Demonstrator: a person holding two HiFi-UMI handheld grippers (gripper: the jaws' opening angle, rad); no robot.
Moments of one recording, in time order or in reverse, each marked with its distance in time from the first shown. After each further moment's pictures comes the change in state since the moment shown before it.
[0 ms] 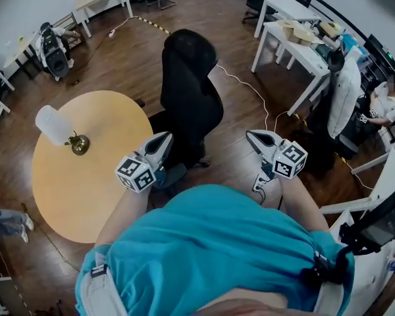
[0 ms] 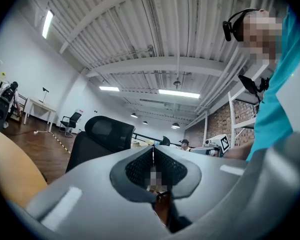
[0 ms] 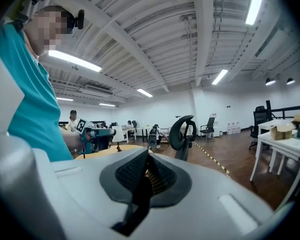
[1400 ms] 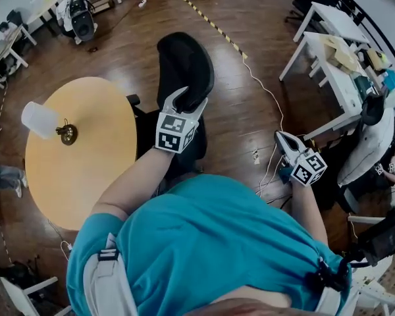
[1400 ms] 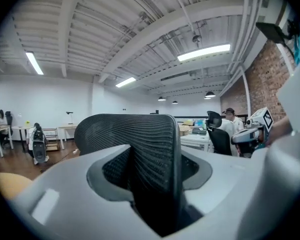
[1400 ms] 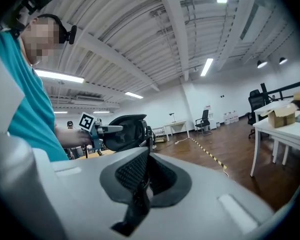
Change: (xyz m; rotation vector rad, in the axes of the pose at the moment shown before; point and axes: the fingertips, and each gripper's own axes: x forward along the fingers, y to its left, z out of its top) left arm 0.361 0.167 -0.072 0.252 0.323 0.468; right arm -0.003 -0.385 -0.046 0.214 -0.041 0.020
